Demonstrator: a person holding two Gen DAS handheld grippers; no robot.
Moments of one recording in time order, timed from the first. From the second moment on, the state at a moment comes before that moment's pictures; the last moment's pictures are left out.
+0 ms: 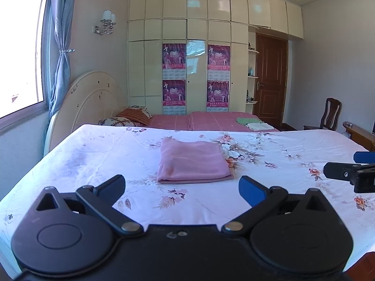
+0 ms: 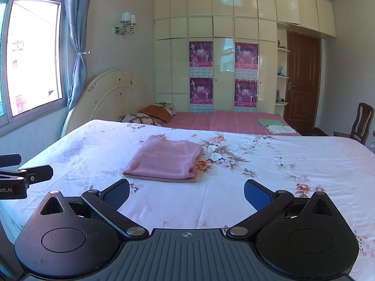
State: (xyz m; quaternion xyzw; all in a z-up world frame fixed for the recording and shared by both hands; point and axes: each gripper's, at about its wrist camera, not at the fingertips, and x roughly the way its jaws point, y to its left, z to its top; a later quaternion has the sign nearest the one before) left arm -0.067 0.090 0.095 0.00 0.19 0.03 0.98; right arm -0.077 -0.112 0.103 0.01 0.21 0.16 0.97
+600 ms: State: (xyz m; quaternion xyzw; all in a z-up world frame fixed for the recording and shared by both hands) left arm -0.065 0.085 0.098 0.01 0.19 0.02 0.98; right arm -0.079 -0.119 0.107 0.01 0.21 0.15 0.97
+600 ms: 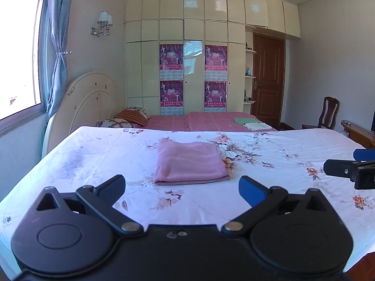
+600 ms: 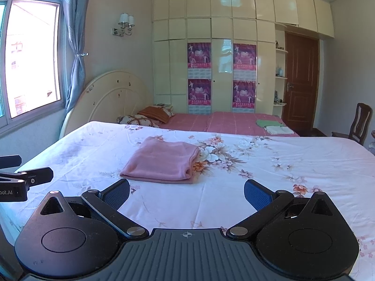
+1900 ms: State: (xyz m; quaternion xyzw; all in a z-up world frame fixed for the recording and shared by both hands) left arm -0.064 0.074 0.104 0.02 0.17 0.01 0.98; right arm -0.081 -0.120 0.111 0.01 0.20 0.16 0.97
